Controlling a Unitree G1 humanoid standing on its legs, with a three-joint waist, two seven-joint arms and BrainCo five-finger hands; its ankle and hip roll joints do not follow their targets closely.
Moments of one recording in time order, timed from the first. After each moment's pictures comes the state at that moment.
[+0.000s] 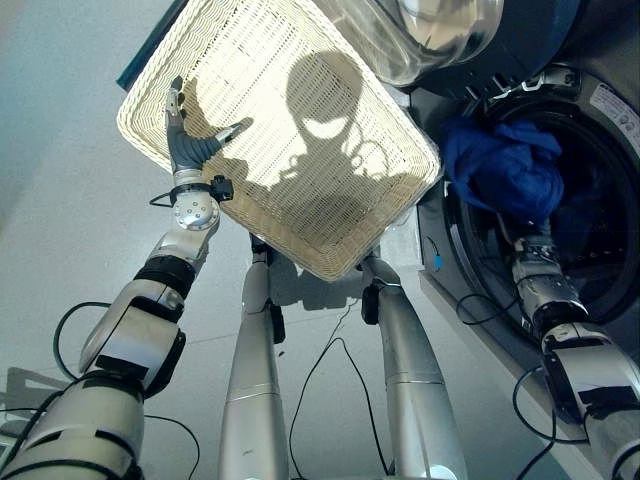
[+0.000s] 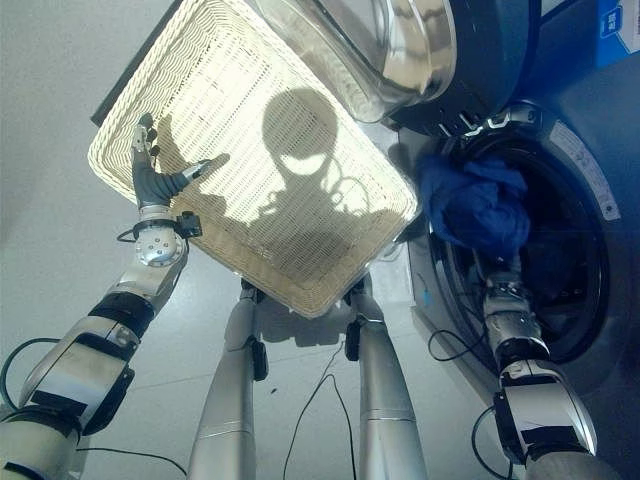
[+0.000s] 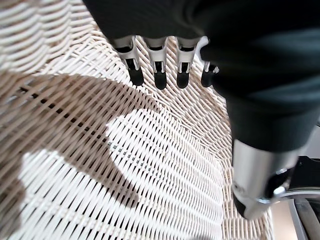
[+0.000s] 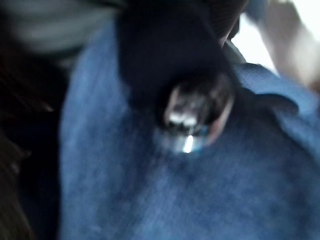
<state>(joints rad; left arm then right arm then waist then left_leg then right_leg) -1.00 0.56 -0.40 0.94 -0.35 -0.54 0.57 -0.79 -0.56 -0.05 1.19 1.78 -0.20 0.11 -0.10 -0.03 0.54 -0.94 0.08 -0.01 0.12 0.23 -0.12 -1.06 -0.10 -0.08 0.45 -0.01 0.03</state>
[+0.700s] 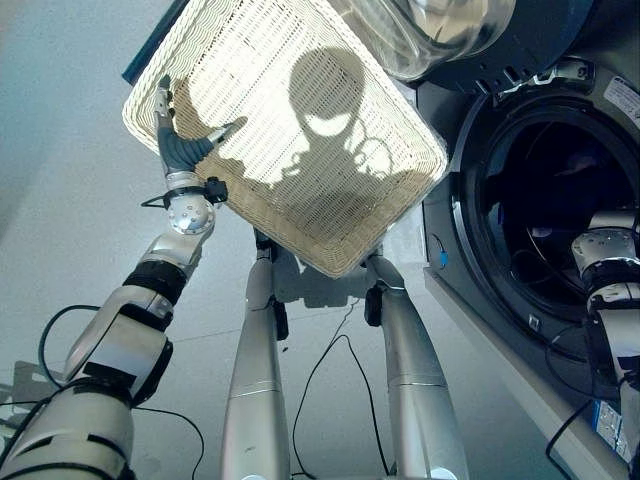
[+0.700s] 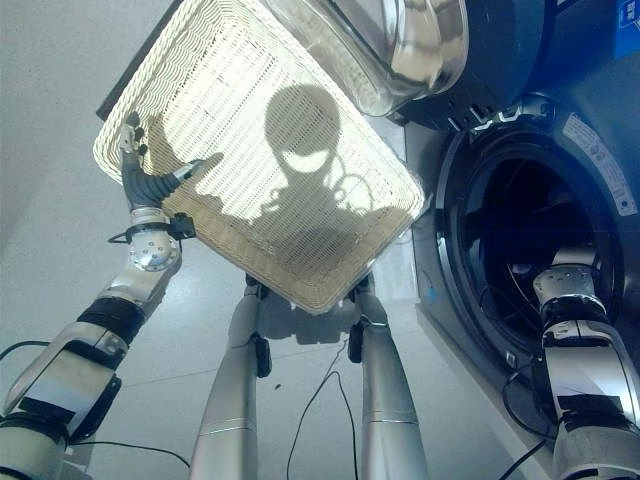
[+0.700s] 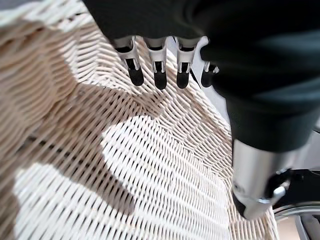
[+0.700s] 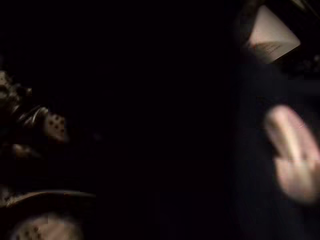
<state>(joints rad) -0.98 0.65 -0.45 0.87 -0.39 -0.52 0.60 -0.99 -0.76 0.01 1.18 1.44 -0.50 -0.84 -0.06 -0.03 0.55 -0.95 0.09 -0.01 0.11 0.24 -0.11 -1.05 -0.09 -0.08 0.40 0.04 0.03</state>
